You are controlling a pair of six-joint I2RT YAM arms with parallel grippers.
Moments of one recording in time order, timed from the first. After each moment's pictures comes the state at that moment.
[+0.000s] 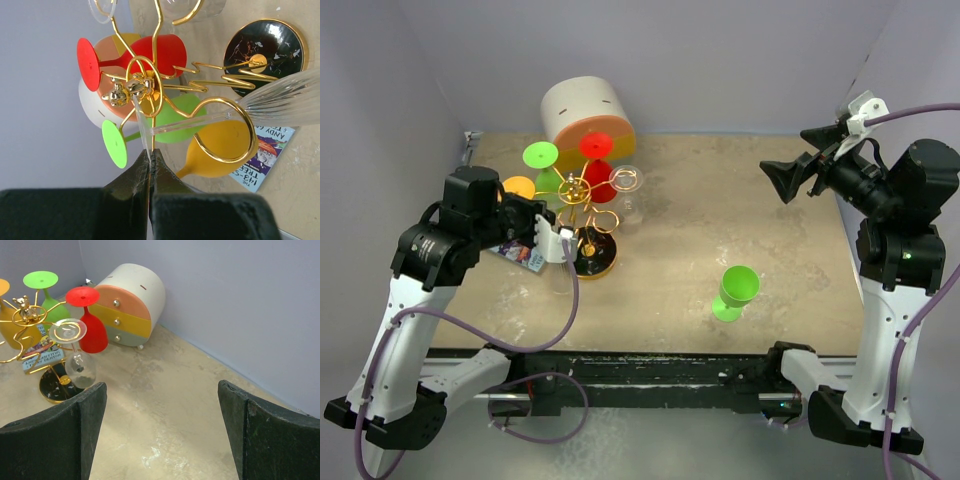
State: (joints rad) left arm -0.38 1.01 1.48 -1.09 0.29 1.47; right arm -0.15 1.02 1.63 -0.64 -0.76 -0.16
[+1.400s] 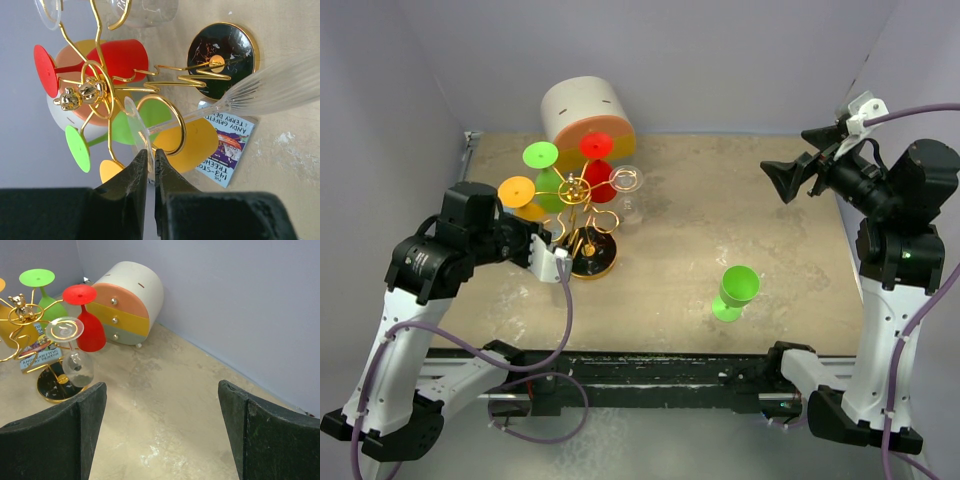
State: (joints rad) left arm -0.38 0.95 1.44 -1.22 0.32 1.48; right arm -0.16 1.02 1.63 -0.64 -0.75 -0.17
